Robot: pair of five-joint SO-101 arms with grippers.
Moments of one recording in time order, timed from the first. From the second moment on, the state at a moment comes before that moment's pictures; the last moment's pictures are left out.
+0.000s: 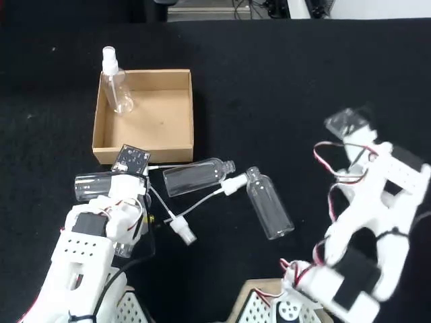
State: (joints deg) left arm 3.3 -60.4 78.1 55.3 -12.2; right arm 35.7 -12.5 30.0 68.1 60.4
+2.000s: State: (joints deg) left arm 11.8 -63.4 69.8 54.0 0.6; right arm -16.3 -22.1 -12.4 75.2 3.6
